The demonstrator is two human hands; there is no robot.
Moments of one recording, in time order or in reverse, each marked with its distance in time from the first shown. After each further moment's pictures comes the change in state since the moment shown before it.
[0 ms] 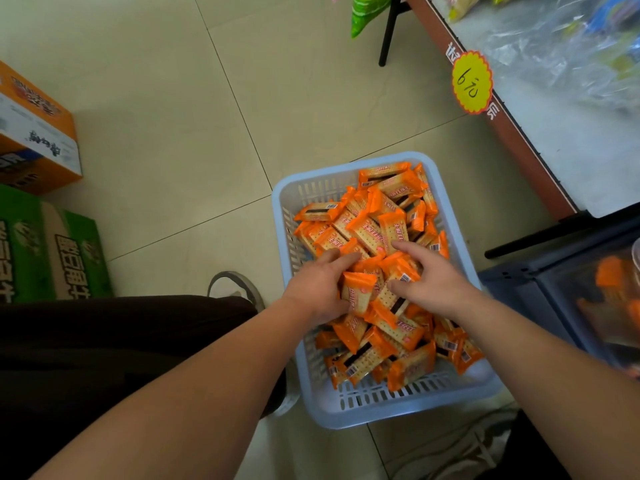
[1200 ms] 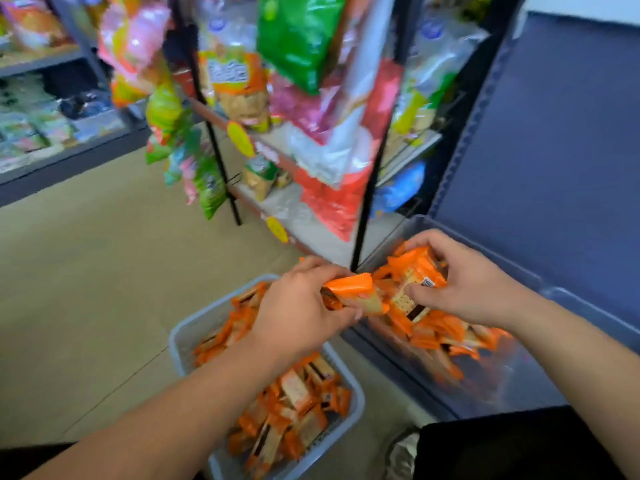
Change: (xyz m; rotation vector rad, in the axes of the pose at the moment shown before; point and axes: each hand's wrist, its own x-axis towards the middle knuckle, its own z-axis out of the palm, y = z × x) left_hand -0.132 0.292 -0.122 -0.130 0.465 0.689; right_hand -0.311 -0.017 -0.242 -0.152 0.587 -0.186
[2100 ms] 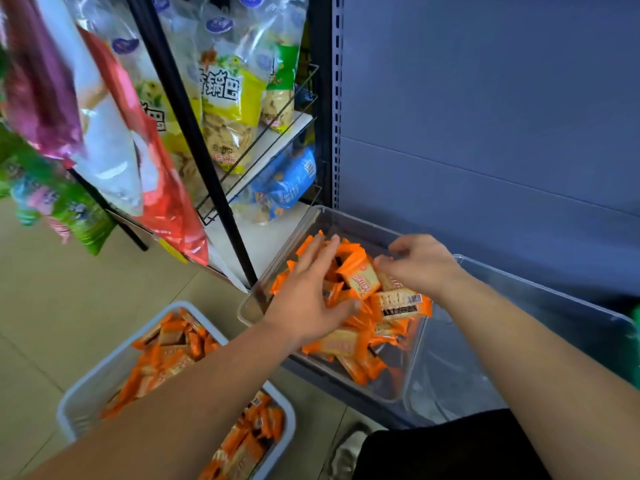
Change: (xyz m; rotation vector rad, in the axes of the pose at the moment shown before) left_hand 0.094 0.053 0.170 -0.030 -0.336 0.120; right_hand 0.021 0.154 -0.033 0.053 0.166 0.573
